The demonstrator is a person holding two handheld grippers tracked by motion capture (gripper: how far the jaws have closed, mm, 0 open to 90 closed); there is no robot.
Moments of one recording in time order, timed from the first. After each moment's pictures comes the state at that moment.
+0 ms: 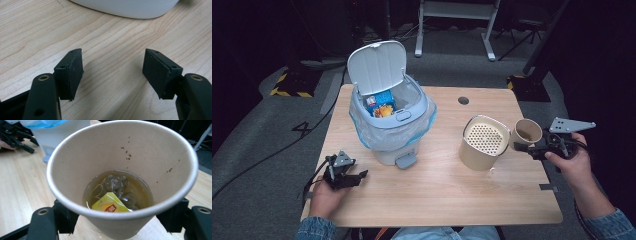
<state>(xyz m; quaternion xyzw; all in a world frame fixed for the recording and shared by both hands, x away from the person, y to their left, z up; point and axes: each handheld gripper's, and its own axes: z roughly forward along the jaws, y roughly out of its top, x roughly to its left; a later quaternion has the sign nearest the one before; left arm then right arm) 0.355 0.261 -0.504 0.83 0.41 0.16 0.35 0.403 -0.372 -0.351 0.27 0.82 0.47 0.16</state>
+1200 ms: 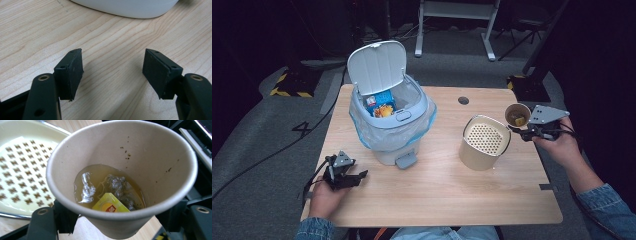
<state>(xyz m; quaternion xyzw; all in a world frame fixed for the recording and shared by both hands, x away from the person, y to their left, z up) 0.354 0.262 -0.504 0.83 0.41 0.16 0.35 0.456 -0.352 -0.346 0.11 0.87 0.33 0.35</state>
